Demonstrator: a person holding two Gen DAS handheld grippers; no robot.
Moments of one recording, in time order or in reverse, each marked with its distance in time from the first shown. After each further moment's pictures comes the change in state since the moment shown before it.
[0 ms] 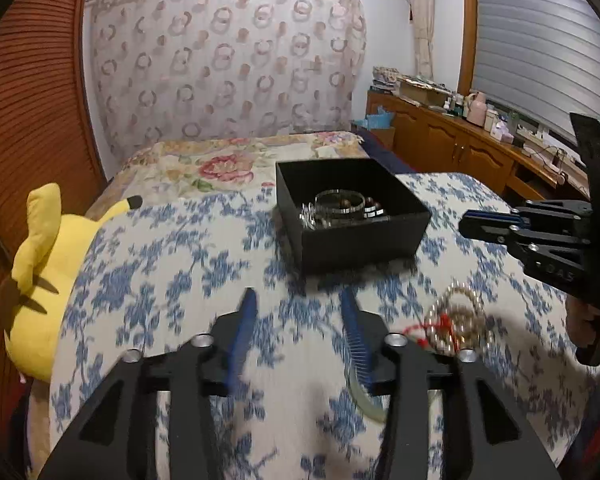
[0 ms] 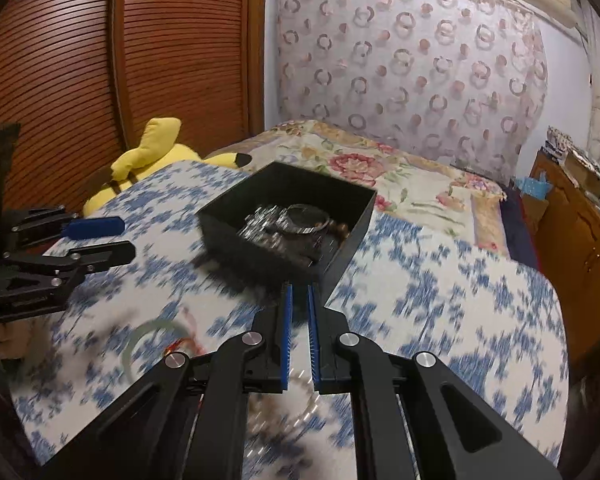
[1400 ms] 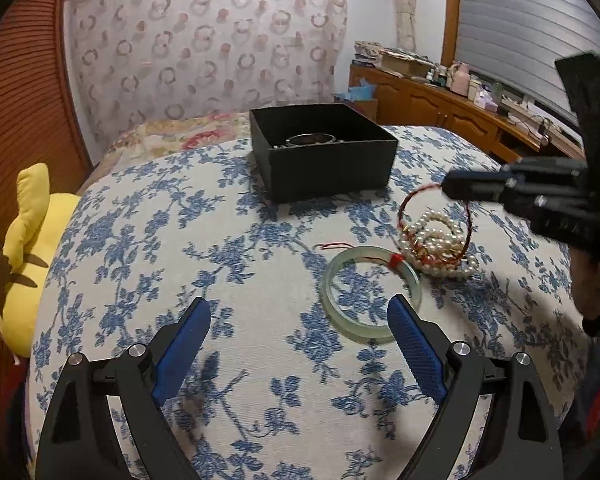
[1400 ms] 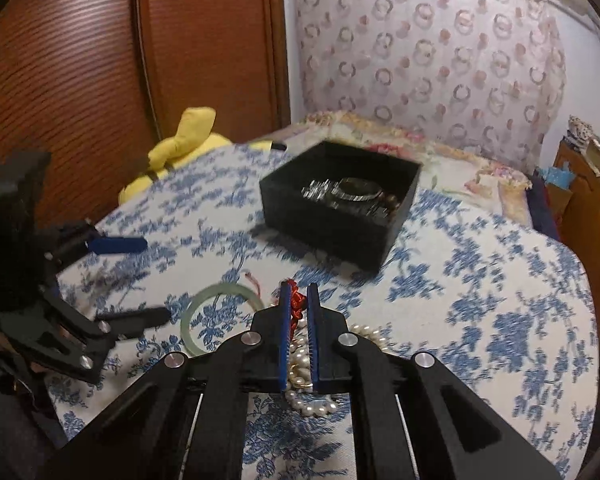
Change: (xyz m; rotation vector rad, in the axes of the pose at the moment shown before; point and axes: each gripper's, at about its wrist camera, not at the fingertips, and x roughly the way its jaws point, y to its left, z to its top) left arm -0.006 -0.020 -0.042 0.056 0.085 -0.045; right arm -0.020 0.021 -0.016 0.019 -0.007 0.092
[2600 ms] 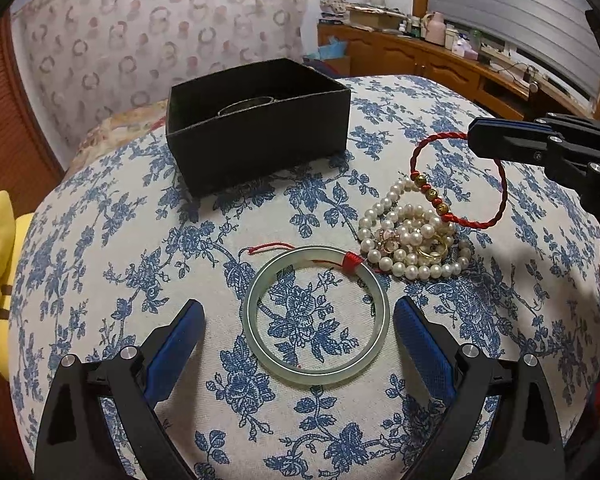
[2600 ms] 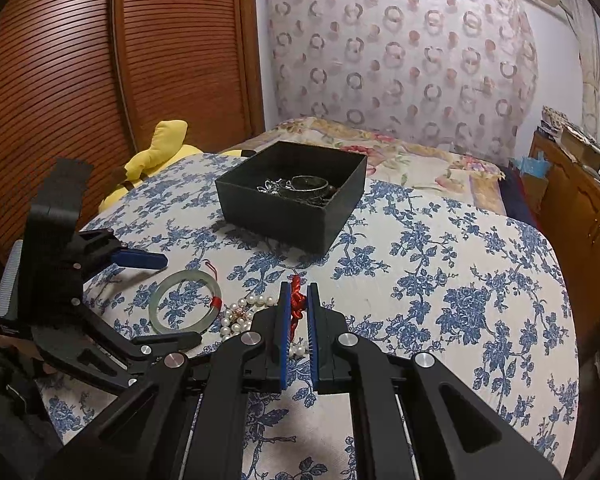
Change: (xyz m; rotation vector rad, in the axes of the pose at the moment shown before) left arm 0.053 -0.040 0.018 0.120 0.146 -0.036; right arm -0.015 -0.025 -0.022 0.048 -0.009 -0.066
